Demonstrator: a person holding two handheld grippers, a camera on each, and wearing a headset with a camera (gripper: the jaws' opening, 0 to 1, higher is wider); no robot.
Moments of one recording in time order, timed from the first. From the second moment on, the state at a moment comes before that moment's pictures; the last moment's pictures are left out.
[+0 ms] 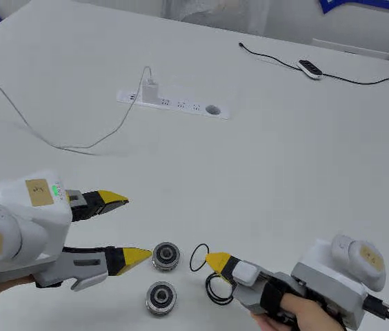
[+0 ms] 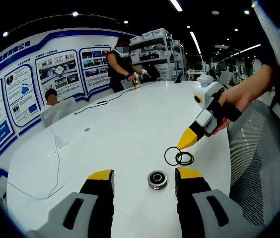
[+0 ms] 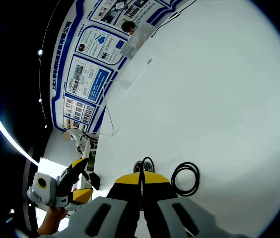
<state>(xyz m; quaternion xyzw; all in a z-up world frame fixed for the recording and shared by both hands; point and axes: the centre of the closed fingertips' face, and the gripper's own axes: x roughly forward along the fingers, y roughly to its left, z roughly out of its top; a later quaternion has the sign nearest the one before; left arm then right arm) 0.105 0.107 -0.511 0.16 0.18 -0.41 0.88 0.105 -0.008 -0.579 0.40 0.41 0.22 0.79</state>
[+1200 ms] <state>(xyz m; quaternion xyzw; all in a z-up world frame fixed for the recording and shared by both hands) 0.087 0.145 -0.525 0.13 0.19 -0.36 0.90 0.090 -0.053 -0.605 0.28 0.42 0.18 0.85</state>
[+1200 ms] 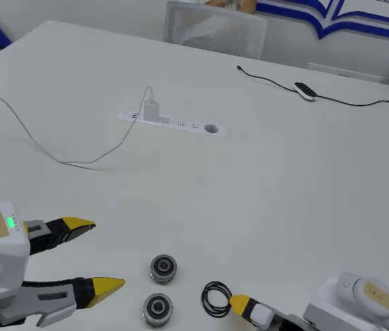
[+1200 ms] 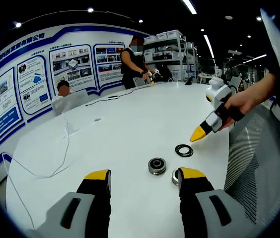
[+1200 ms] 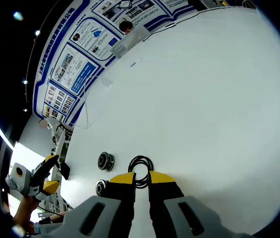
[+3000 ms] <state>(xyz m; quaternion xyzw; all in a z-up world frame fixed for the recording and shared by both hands) 0.047 0.172 -0.526 0.04 0.17 -0.23 0.96 0.081 -0.079 -0.544 -0.07 0.23 0.36 0.90</state>
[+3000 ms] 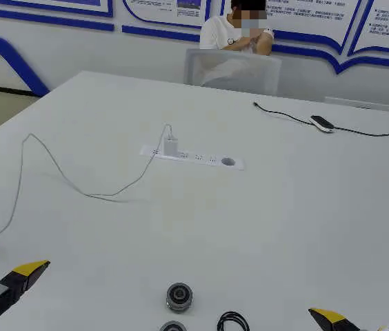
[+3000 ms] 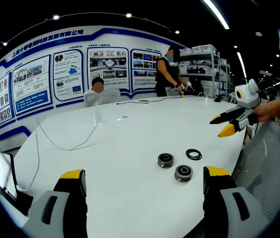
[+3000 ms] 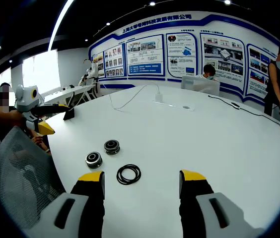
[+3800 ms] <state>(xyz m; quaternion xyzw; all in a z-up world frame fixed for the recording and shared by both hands) 0.049 0.173 -0.526 0.03 0.17 -0.19 0.97 0.082 -0.082 -0.551 -0.05 0.23 0.35 0.91</state>
